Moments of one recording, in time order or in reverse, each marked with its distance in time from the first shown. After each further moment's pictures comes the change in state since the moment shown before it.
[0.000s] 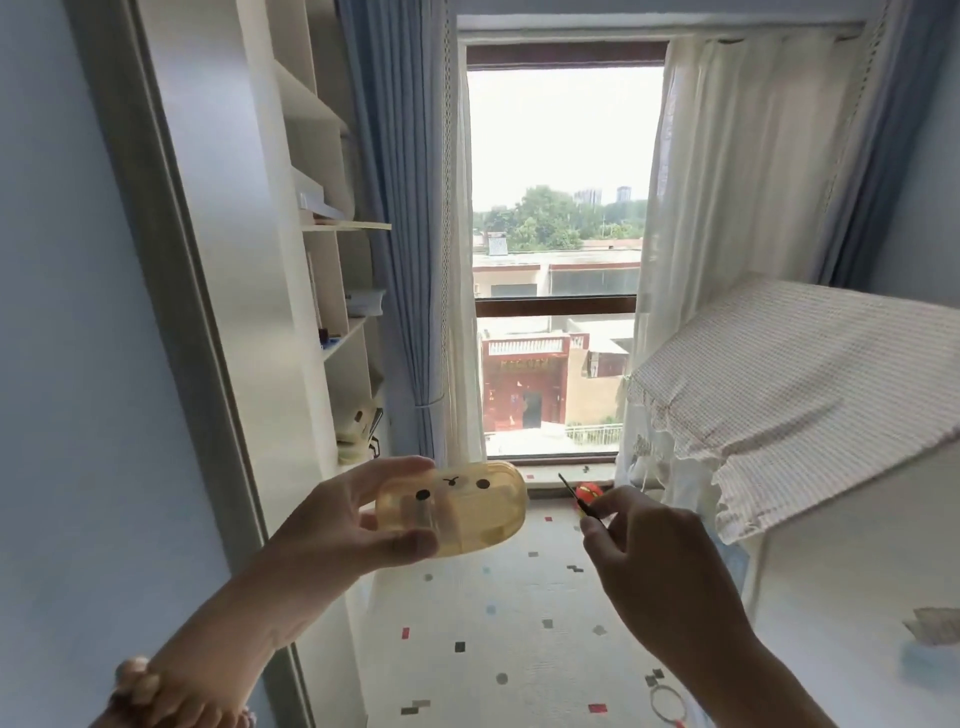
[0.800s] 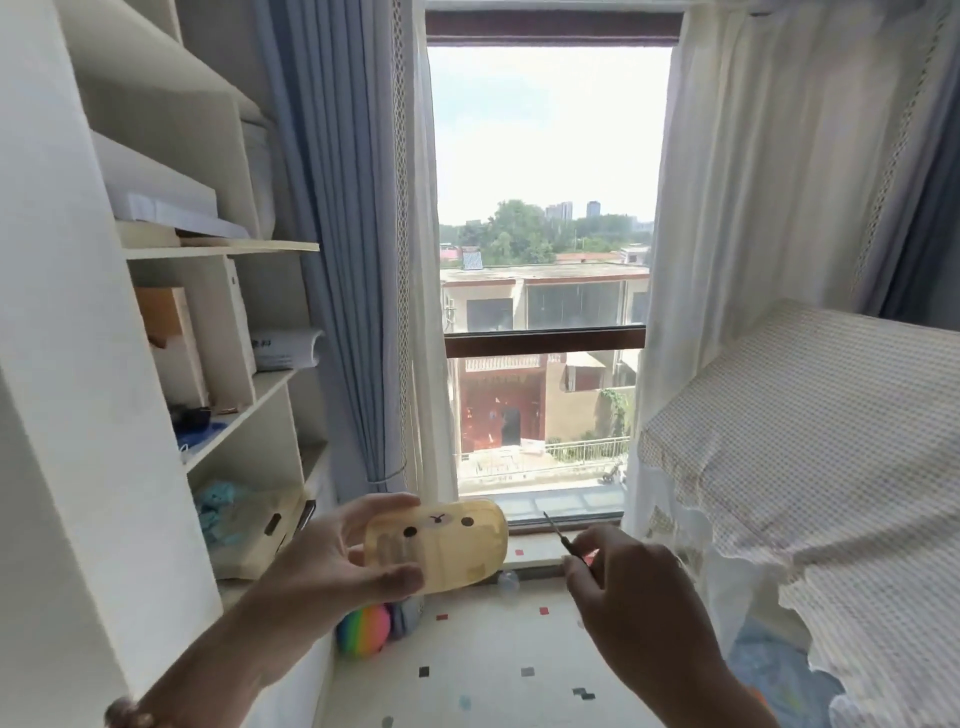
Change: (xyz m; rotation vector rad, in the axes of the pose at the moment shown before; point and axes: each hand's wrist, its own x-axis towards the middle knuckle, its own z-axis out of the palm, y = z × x) left_hand 0.466 -0.108 -0.053 -0.076 -0.043 -0.026; right_hand 0.406 0.073 0.206 -0.080 -0.083 0.073
